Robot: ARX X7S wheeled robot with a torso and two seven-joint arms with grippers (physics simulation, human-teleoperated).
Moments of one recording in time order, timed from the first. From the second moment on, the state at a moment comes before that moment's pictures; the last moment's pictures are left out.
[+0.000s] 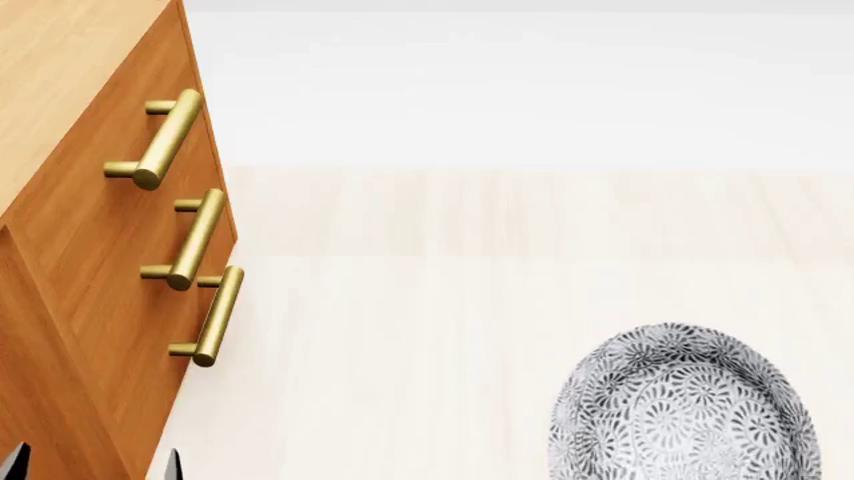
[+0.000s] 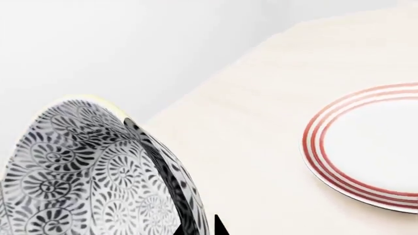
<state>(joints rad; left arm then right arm) 0.13 -0.35 0.39 0.36 -0.10 0.12 -0.49 -0.13 0.41 -0.05 -0.33 0.87 -0.01 0.66</state>
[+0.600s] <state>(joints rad) 0.14 -0.42 0.31 0.44 -0.25 0.18 -0.45 0.20 0.49 -0.26 -0.54 0.68 0.48 1.02</state>
